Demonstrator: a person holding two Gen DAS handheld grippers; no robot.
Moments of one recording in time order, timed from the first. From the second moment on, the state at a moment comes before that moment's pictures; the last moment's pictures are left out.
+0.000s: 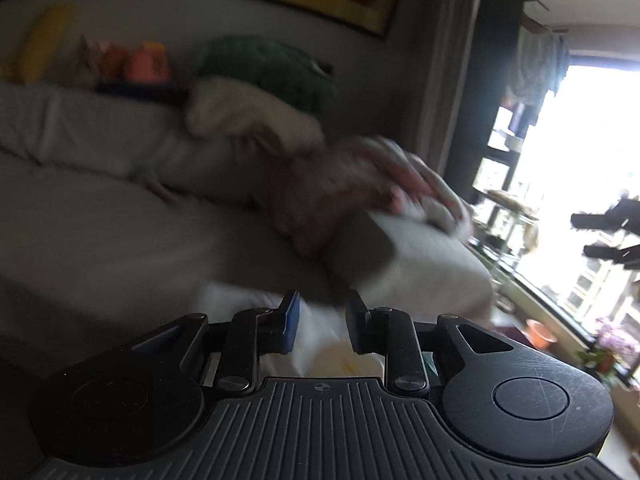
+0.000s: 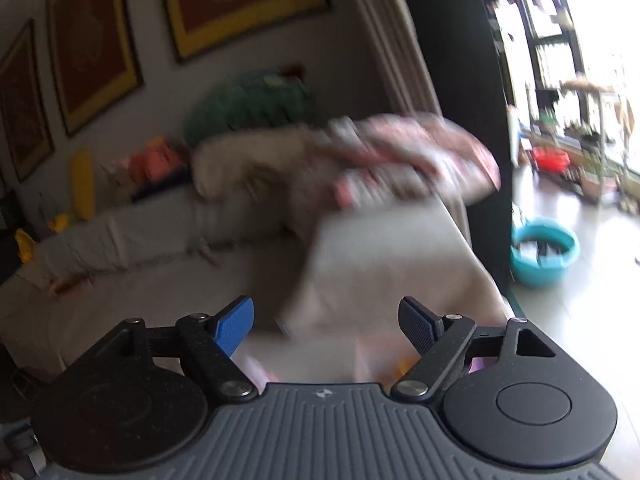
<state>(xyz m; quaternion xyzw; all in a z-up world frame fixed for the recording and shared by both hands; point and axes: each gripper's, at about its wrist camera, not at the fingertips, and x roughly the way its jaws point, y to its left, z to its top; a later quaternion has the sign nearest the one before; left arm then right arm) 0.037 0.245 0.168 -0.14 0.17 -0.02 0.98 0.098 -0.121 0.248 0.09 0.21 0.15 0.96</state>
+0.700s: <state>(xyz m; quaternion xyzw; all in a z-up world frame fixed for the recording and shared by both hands) 0.152 0.302 0.130 -0.12 0.35 -0.09 0.93 0.279 0.102 0.161 -0.03 0.56 0.26 0.79</state>
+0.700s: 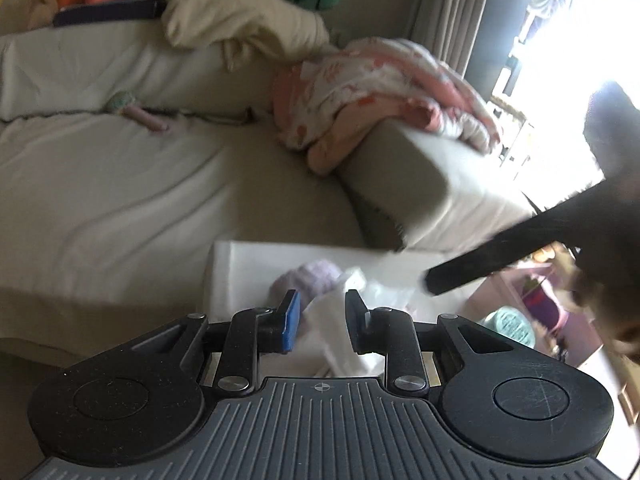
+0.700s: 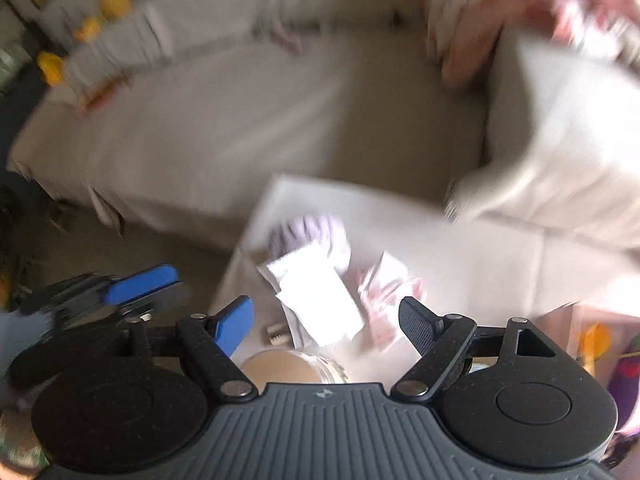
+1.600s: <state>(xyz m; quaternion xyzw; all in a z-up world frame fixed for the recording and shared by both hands) 0.254 0.231 0.048 0.17 0.39 -0.21 0.88 0.267 0.026 0.219 -0.02 0.49 0.28 0.83</state>
